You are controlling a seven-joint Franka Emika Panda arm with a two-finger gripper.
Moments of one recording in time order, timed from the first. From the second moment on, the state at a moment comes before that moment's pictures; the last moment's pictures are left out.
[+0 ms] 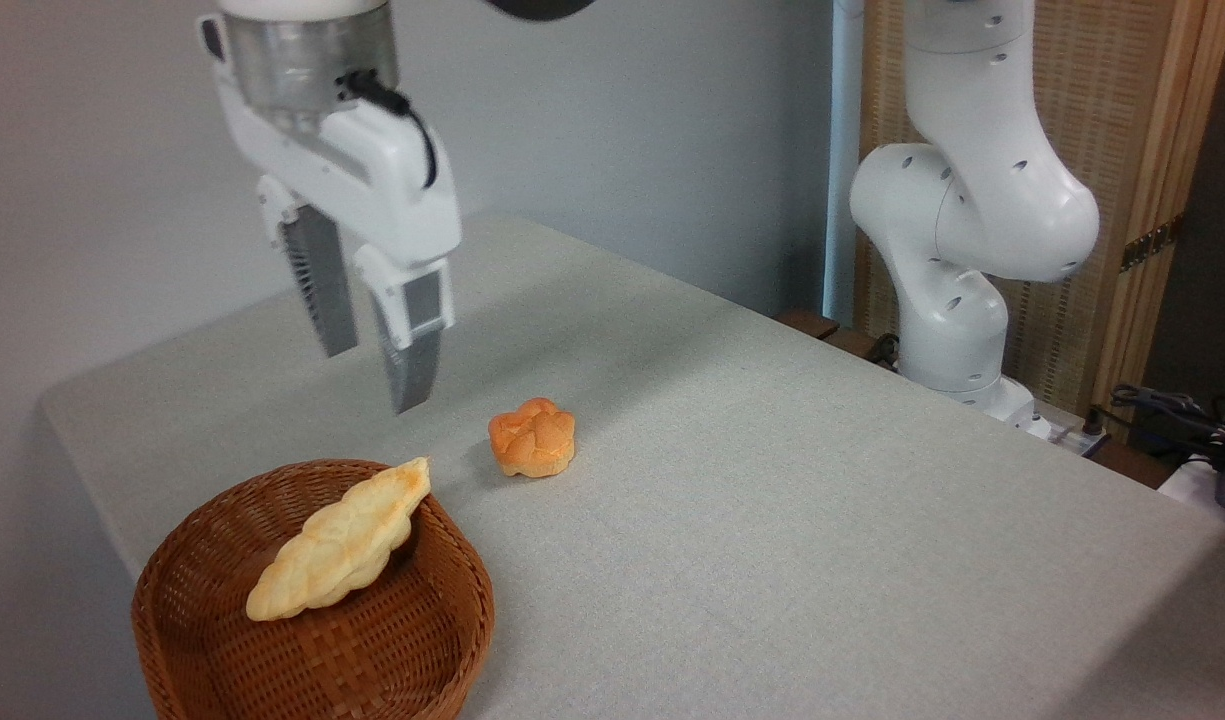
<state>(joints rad) 0.06 0.14 -0.10 -1.42 -0.13 1.63 0.68</state>
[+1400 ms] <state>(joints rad) 0.04 -0.06 -0.09 -1.66 -0.01 1.64 0.74</state>
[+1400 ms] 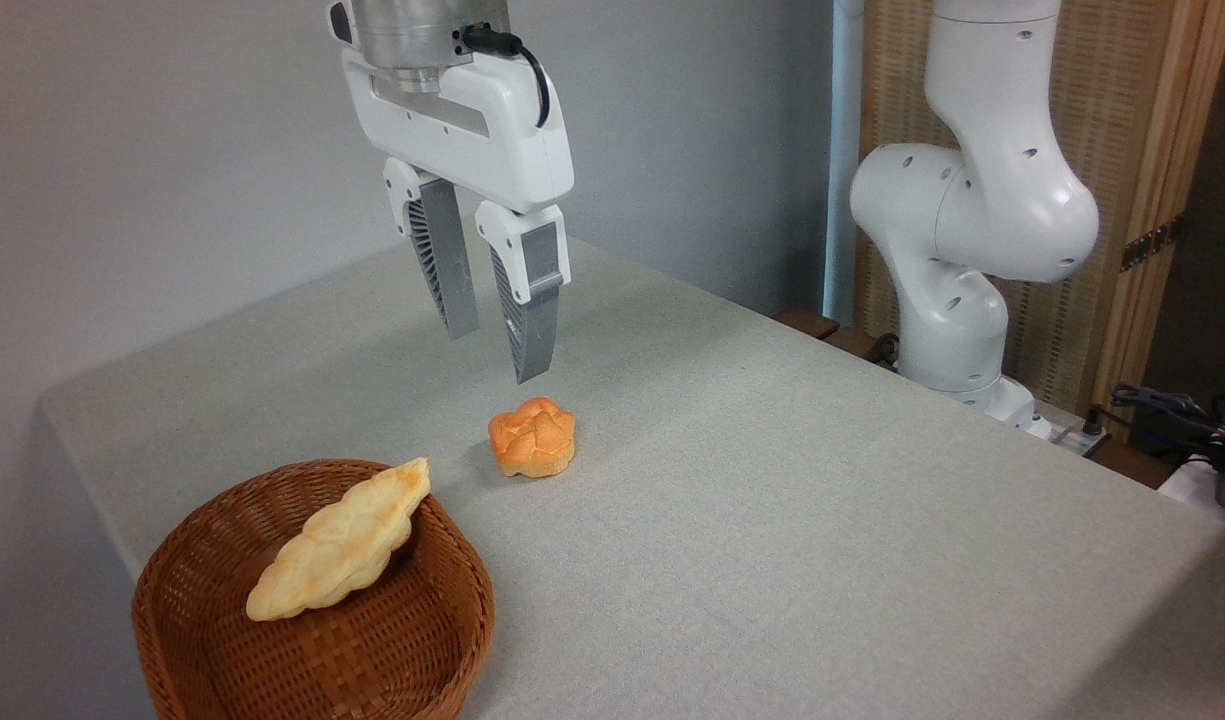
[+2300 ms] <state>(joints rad) -0.05 -0.01 0.01 -1.62 -0.04 1.60 0.74</state>
